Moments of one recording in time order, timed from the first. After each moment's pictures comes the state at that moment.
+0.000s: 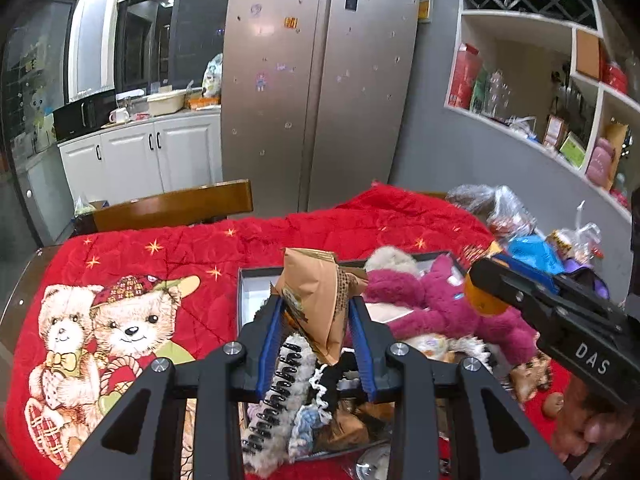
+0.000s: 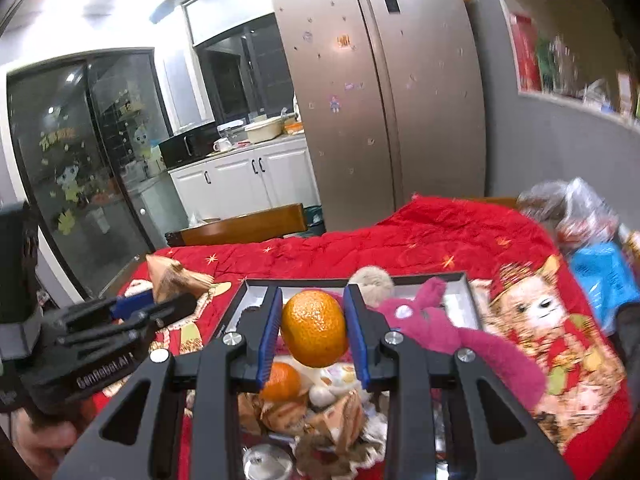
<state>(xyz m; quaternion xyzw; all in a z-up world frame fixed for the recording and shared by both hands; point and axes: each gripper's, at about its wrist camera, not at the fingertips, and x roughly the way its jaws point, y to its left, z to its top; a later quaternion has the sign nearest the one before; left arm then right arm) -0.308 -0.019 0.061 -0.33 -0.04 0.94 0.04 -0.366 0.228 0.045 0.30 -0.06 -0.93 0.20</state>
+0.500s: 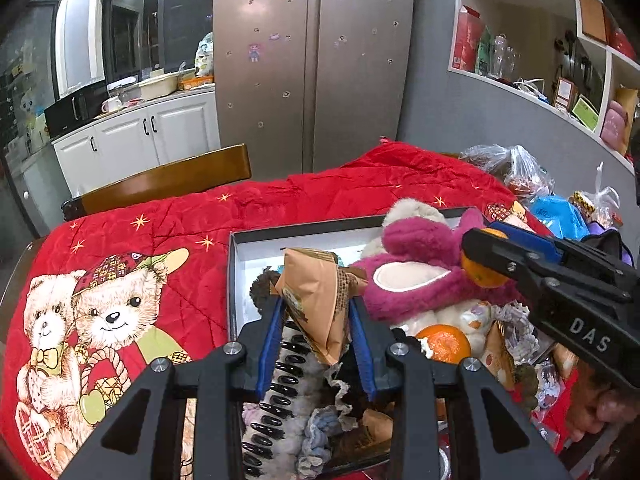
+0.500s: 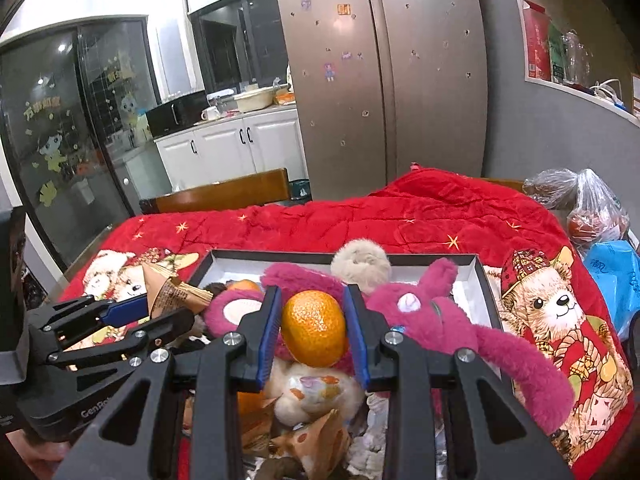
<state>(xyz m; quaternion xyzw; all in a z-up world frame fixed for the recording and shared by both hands) -0.326 -0.016 0.020 -0.36 -0.01 0.93 0.04 -0.402 0.214 -0.006 0.33 -0.01 -0.93 0.18</state>
